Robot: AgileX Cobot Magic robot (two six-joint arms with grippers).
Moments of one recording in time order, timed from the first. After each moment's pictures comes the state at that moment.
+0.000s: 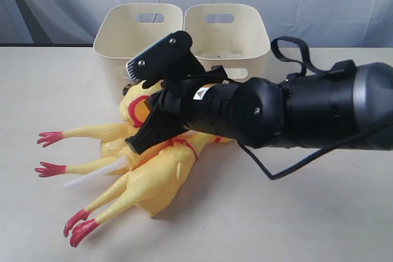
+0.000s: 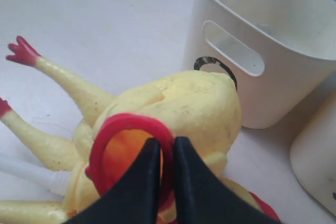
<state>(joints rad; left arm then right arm) 0.08 0.00 0.00 0.27 0.37 -0.13 0.89 1.71 -0.97 0.69 -0.15 -0.79</state>
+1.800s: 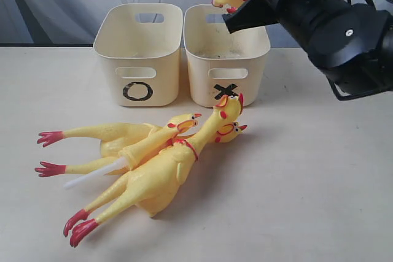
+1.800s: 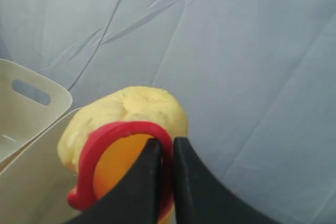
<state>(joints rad) 0.08 0.00 0.00 0.27 0.37 -0.13 0.63 1.56 -0.97 0.87 -0.60 -1.17</state>
